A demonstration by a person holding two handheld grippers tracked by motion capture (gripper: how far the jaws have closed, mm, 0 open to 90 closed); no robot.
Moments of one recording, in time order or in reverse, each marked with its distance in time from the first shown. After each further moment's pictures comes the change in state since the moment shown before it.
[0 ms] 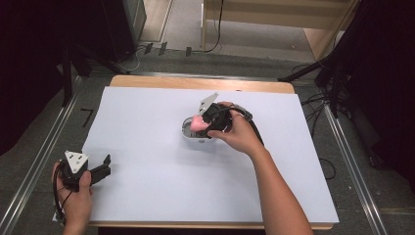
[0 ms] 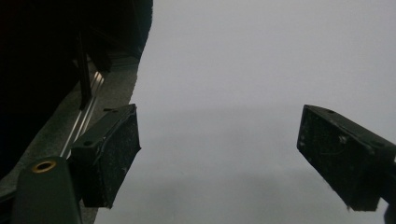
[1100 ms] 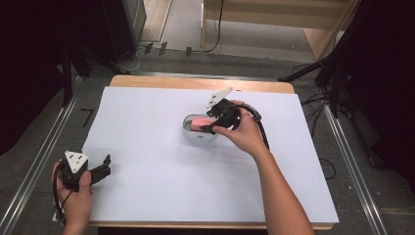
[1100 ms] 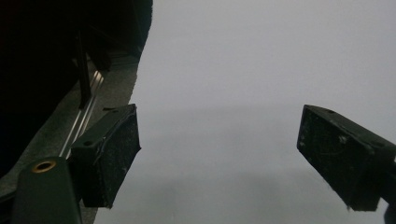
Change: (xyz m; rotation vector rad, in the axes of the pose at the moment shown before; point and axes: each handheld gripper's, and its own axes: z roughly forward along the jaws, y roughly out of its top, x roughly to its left) left arm 0.000 0.000 0.000 0.005 0.001 -0.004; right arm -0.007 -0.016 -0.021 -0.106 -0.017 0.204
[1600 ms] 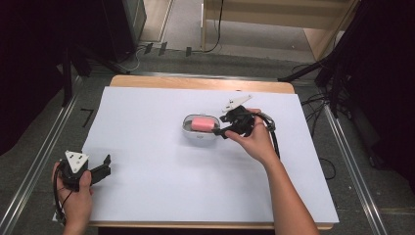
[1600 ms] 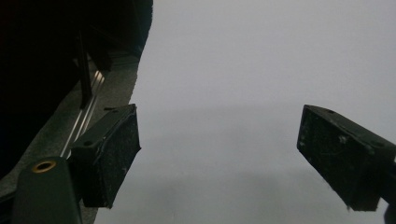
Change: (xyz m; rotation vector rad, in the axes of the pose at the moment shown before) left arm 0.000 0.000 0.000 0.002 0.003 0.006; right arm 0.002 -0.041 -0.020 -0.039 -0.069 0.138
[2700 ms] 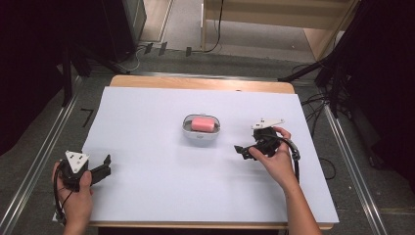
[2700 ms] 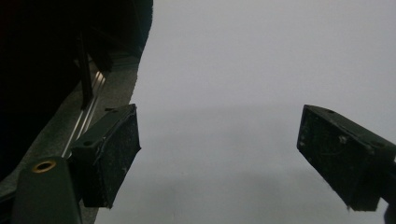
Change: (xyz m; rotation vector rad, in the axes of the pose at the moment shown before) left arm -0.001 0.000 0.000 -0.004 0.003 0.001; right arm 0.005 -0.088 -0.038 -0.031 -0.171 0.244
